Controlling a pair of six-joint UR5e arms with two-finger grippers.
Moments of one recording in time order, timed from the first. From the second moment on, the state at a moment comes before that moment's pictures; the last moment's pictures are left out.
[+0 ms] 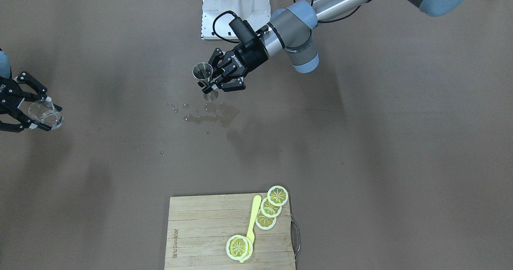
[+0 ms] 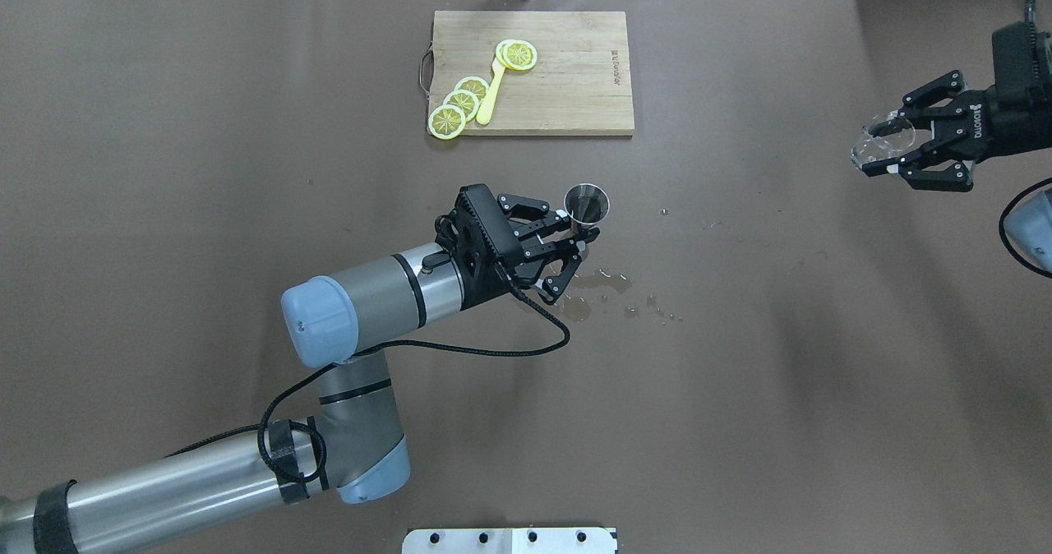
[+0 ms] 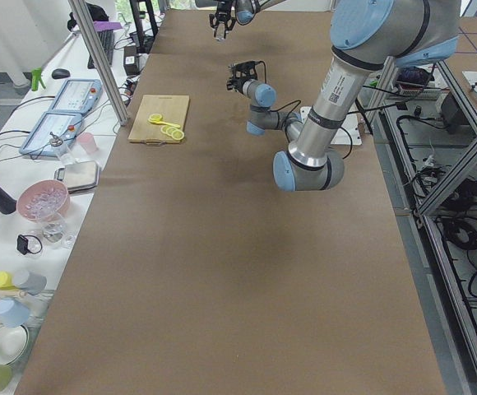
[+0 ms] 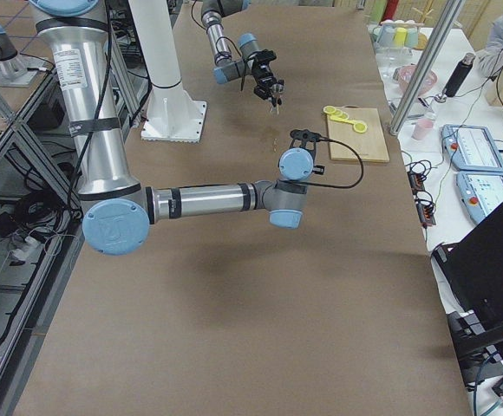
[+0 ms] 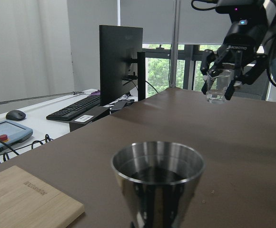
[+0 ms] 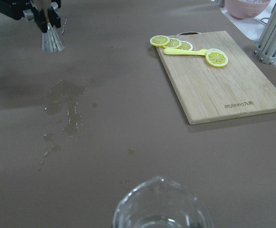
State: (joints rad) left arm -0.37 -2.27 -1.35 -3.06 -1.45 -0.30; right arm 1.18 -1.40 1.48 -0.25 2.56 -0.03
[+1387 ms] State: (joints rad) left arm -0.31 -2.26 -1.29 -3.14 -1.44 -0.27; right arm 0.87 -1.34 2.18 -1.25 2.32 -0.14
